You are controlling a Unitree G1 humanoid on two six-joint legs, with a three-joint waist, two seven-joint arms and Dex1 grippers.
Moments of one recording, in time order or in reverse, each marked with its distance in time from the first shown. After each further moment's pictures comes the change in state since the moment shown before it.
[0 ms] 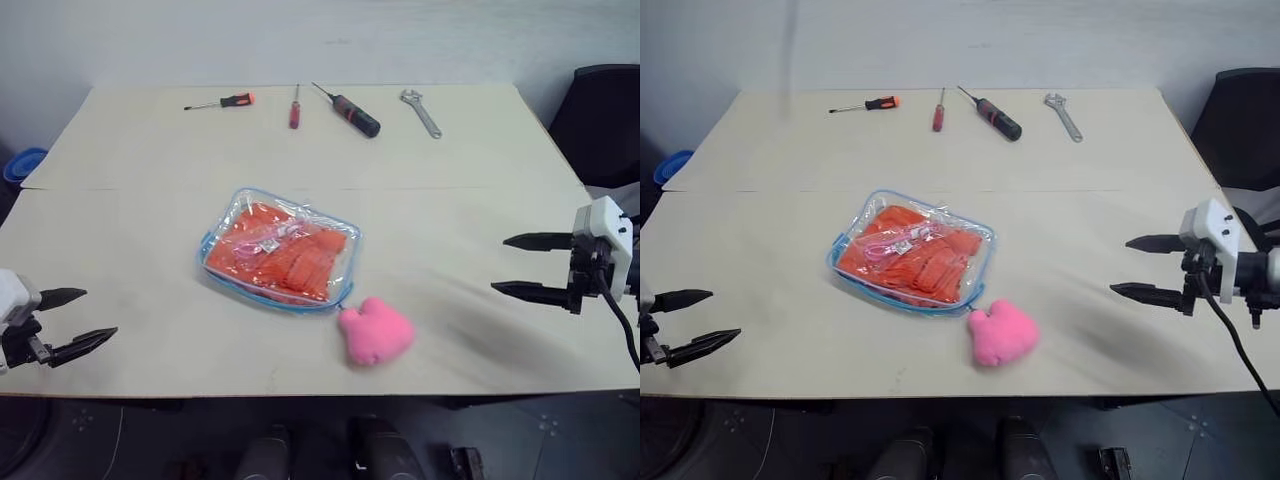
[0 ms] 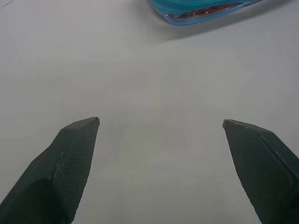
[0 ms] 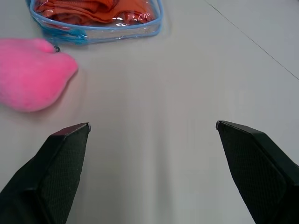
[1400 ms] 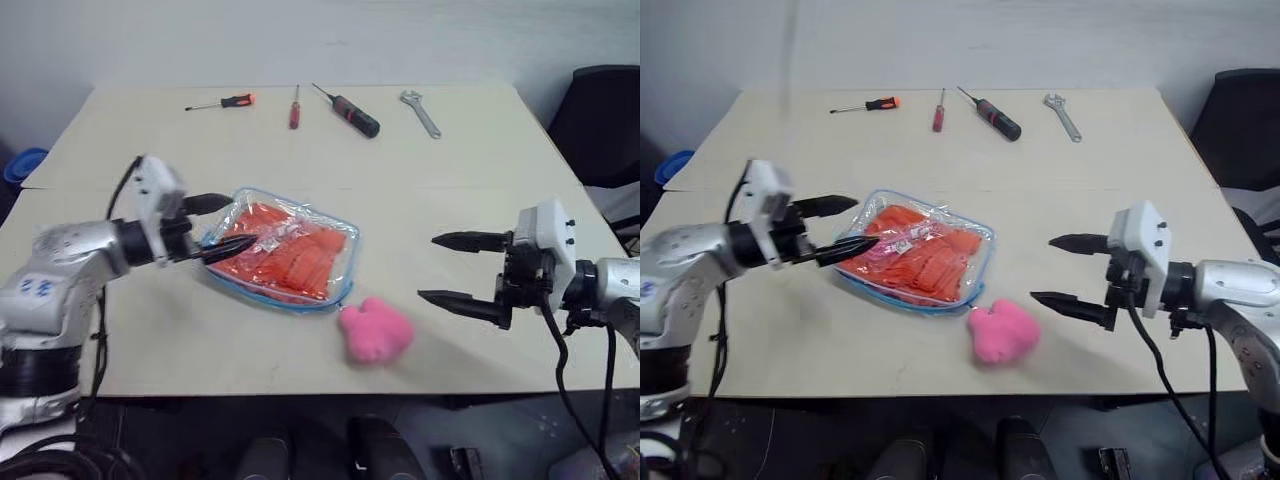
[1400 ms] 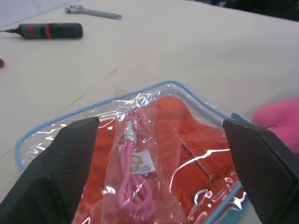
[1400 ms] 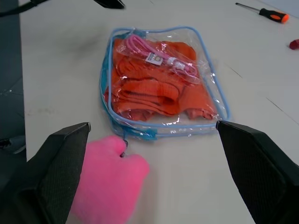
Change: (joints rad) left arm -0.832 -0.241 -0.594 -0.120 -0.055 0.379 0.263; right arm 0.035 0.172 0.004 -0.611 0.258 0.307 -0.351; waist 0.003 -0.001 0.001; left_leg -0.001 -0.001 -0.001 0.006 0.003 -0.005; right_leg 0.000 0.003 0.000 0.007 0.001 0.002
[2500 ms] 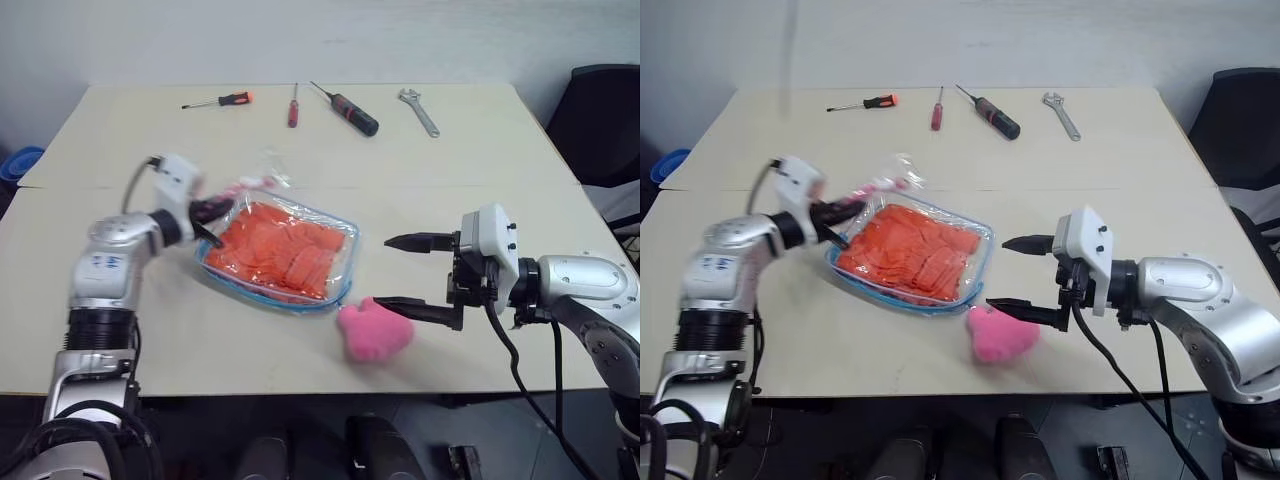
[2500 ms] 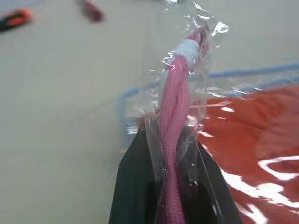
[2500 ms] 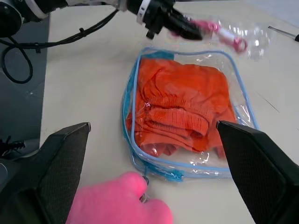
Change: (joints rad) left arm -0.067 -0.108 0.144 0.291 0.237 -0.072 0.261; right arm -0.134 0.068 0.201 -0.004 -0.026 -0.035 -0.042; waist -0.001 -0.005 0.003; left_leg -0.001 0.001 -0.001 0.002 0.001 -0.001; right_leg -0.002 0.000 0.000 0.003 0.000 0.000
